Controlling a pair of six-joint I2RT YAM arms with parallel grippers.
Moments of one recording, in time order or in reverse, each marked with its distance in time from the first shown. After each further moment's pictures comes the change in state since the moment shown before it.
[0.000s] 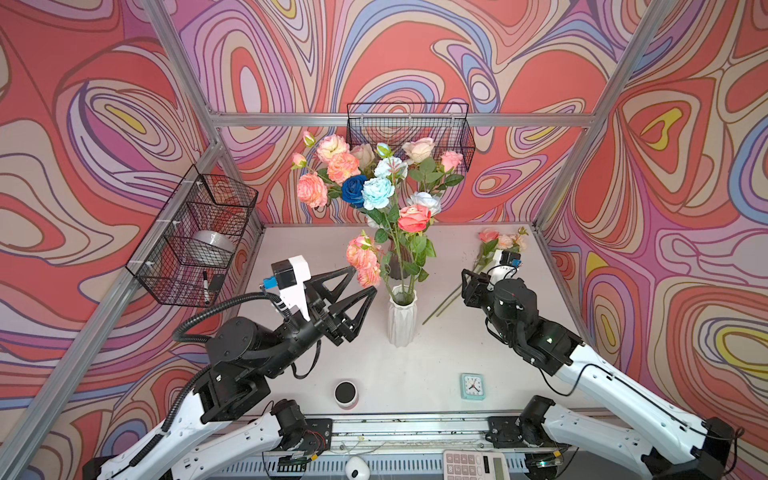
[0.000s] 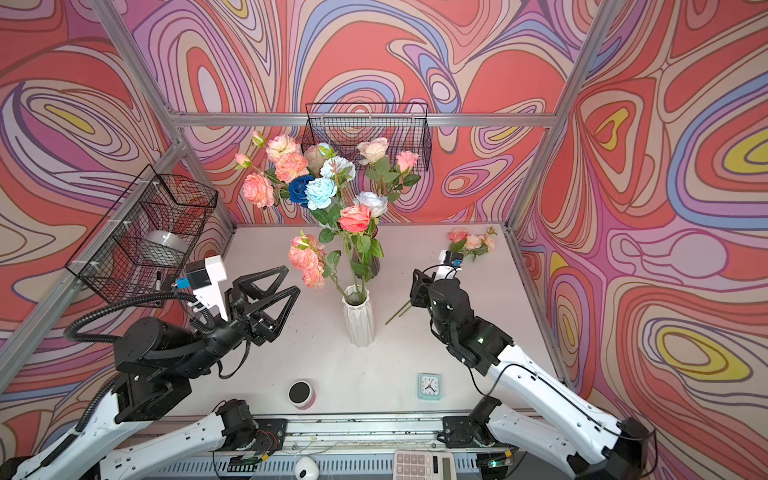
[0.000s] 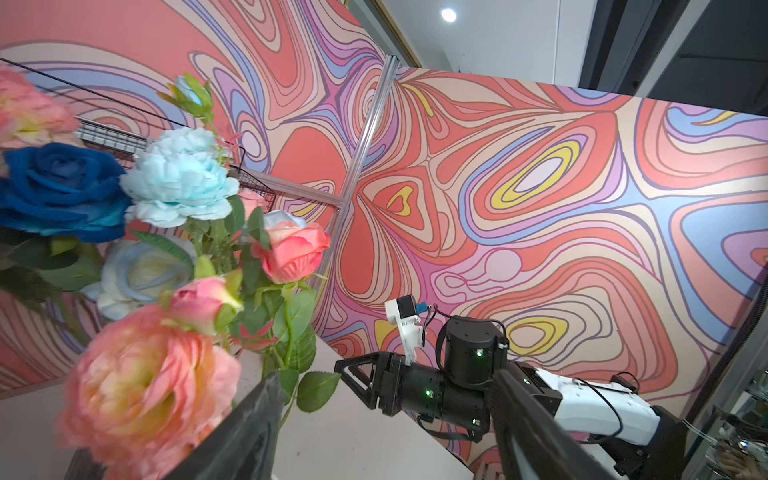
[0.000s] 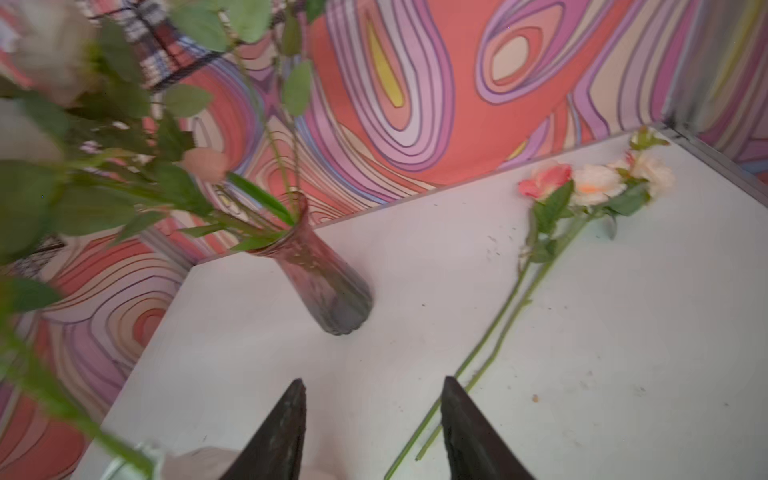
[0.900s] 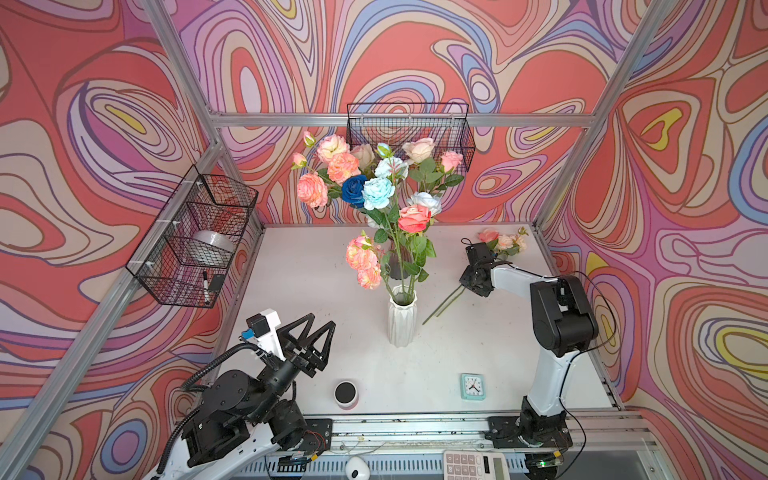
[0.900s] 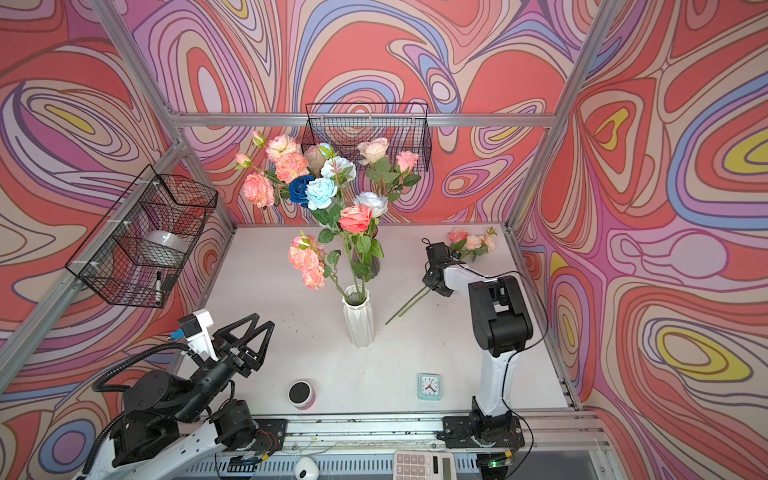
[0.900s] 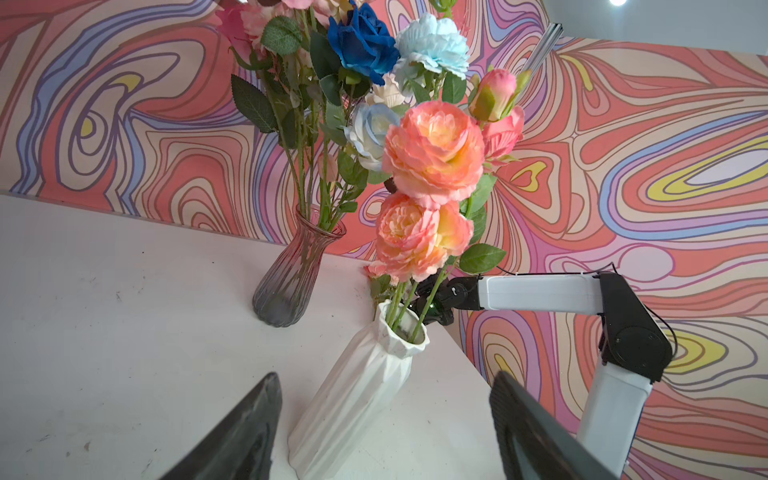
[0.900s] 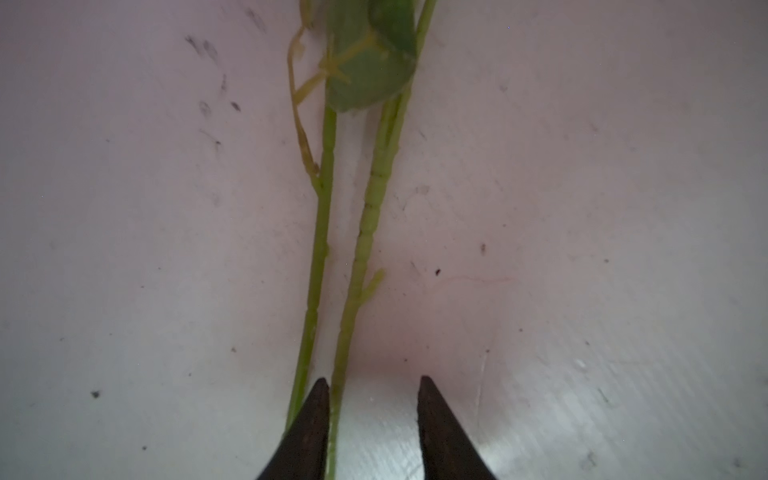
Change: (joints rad) left arm -0.003 -0.494 -0.359 -0.320 -0.306 -0.135; right arm -0.436 1.008 0.409 -0.128 -0.261 0.144
